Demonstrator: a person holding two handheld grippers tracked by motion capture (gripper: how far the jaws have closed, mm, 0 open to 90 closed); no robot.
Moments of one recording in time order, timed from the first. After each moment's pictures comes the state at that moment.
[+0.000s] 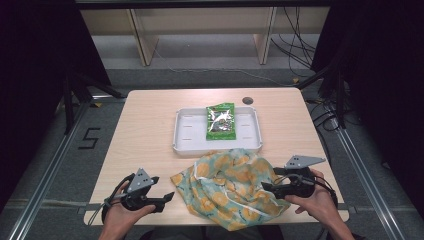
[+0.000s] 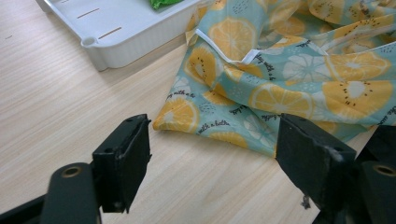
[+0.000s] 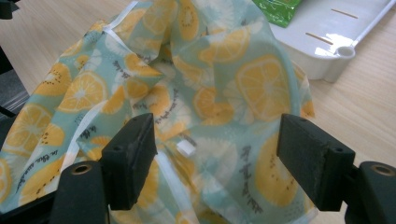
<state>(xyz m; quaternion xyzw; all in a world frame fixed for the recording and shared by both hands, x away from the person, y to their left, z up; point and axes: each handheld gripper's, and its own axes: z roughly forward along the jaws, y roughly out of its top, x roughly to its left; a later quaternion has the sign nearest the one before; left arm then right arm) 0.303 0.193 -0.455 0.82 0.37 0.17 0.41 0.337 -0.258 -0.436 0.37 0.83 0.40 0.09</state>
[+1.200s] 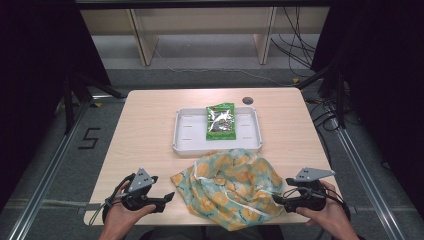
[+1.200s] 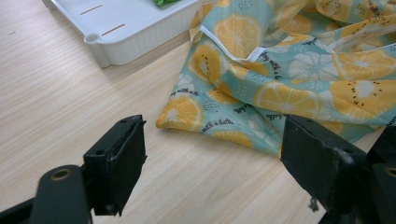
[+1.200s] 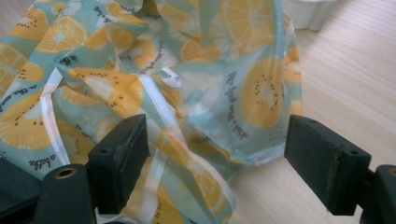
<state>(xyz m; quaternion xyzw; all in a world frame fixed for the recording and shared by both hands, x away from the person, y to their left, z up) 0.304 0.192 -0.456 0.82 0.37 0.17 0.40 0.312 -0.281 -0.452 0.39 0.84 0.36 0.11</state>
